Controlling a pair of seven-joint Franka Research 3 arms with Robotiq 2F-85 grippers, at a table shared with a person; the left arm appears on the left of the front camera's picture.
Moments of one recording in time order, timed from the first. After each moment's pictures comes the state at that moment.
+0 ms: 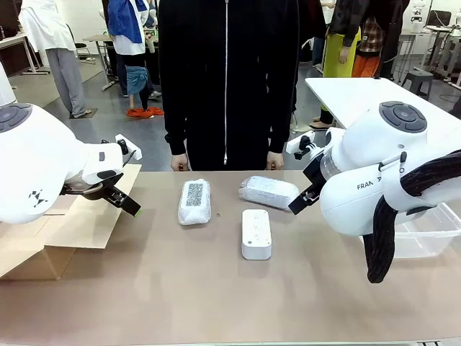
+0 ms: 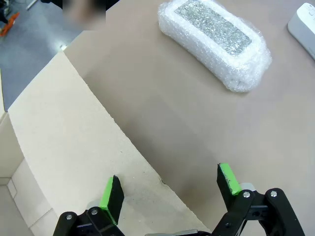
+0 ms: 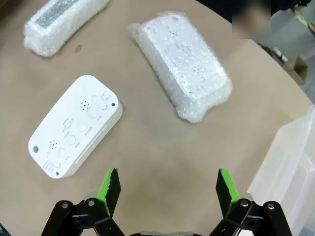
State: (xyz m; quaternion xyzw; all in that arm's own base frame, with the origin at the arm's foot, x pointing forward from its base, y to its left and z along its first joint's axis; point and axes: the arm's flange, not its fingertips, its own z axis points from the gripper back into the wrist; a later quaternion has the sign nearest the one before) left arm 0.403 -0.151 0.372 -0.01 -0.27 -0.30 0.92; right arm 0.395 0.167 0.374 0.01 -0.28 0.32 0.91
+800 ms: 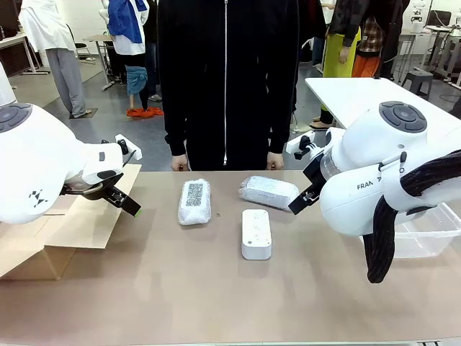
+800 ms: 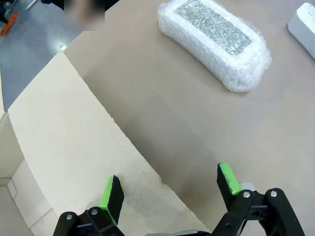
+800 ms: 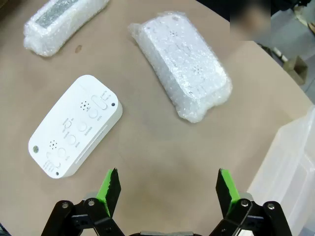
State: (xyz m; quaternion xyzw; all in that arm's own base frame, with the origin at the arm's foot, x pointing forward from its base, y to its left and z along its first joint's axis) left arm 0.403 -0.151 0.372 -0.01 -0.27 -0.30 0.92; right arm 0.395 0.167 0.374 0.01 -0.28 0.32 0.91
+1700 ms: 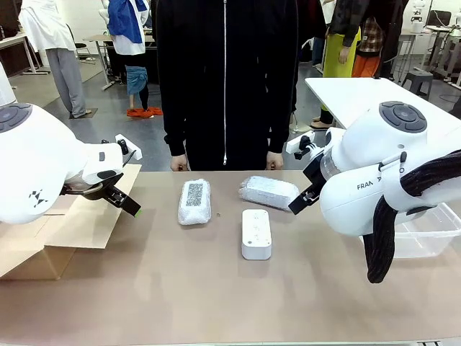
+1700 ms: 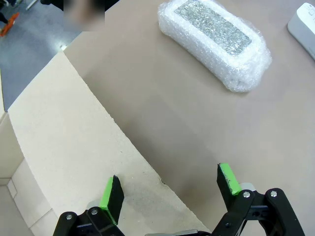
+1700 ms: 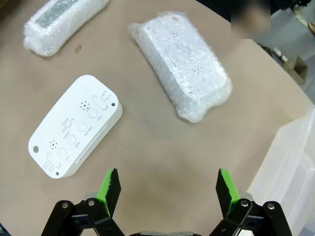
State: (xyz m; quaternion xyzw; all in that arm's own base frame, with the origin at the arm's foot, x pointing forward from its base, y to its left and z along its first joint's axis) left arm 0.403 -0.151 0.372 -0.01 -0.27 -0.30 0.92; right arm 0.395 0.167 0.374 0.01 -0.28 0.32 0.91
